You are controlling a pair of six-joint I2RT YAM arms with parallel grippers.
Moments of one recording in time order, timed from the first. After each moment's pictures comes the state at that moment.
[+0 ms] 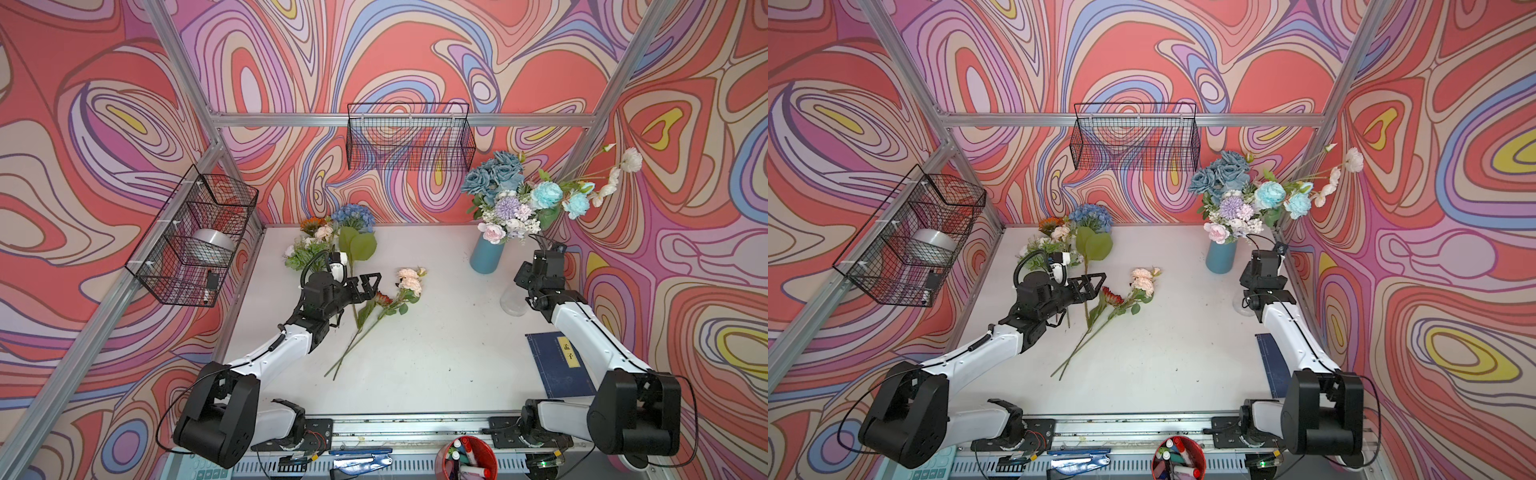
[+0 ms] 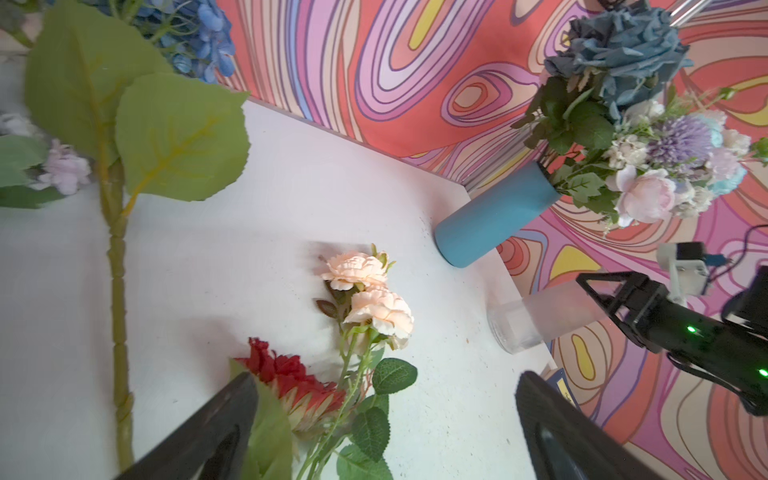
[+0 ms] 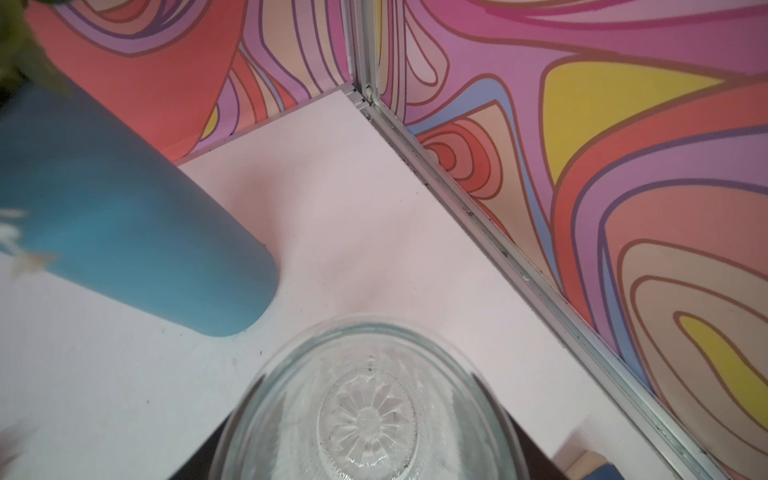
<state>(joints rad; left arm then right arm) -0.32 1.28 0.60 0.38 0.30 -0.64 -0.04 1.25 0.87 -0.27 0.35 0.36</state>
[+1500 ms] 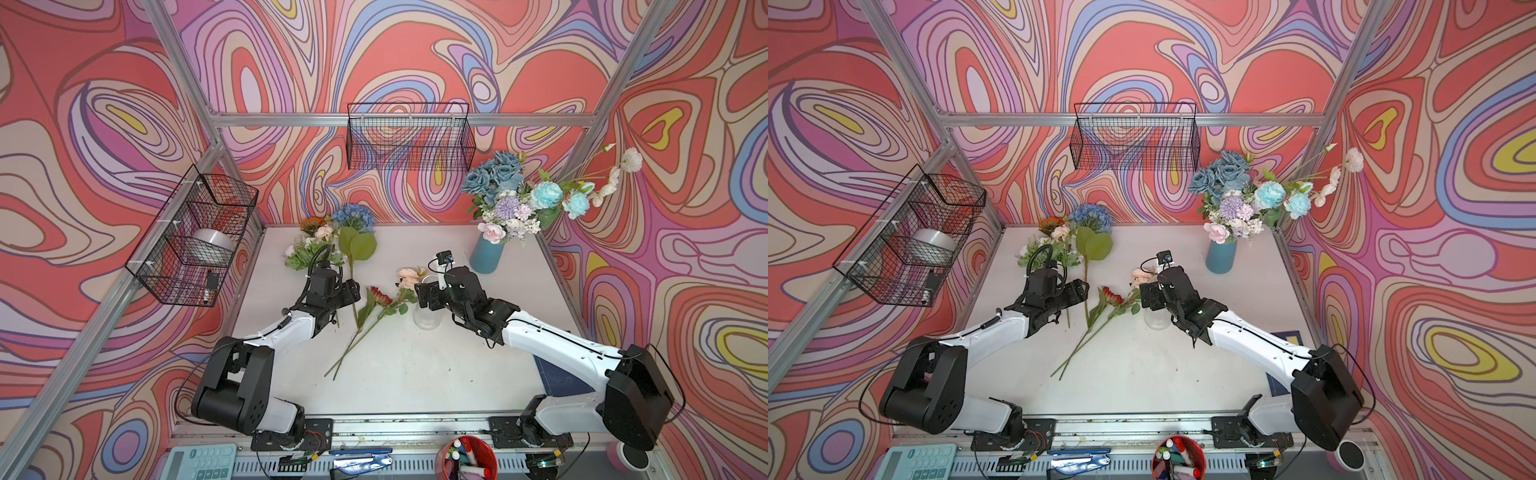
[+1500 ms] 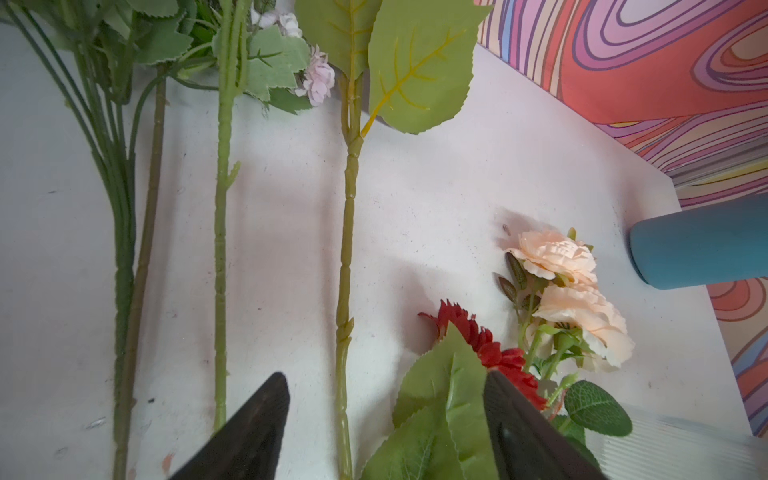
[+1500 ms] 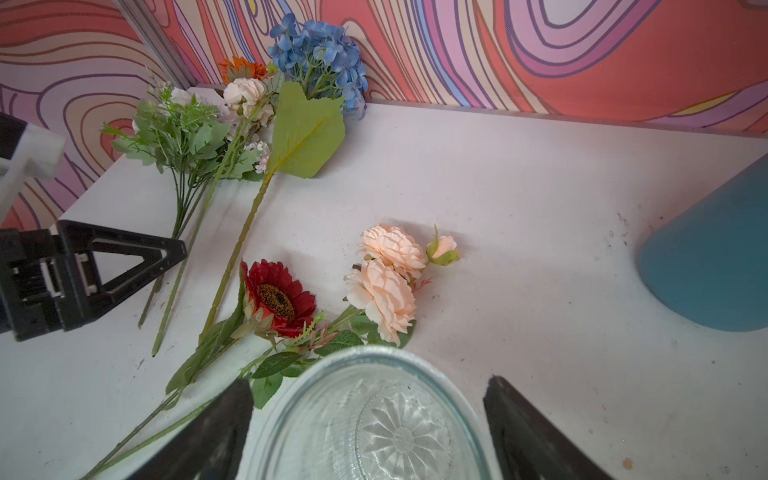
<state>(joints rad) -0.27 1.47 0.72 0.09 0.07 -0.60 0.70 1.34 0.92 -0.11 0.22 0.32</state>
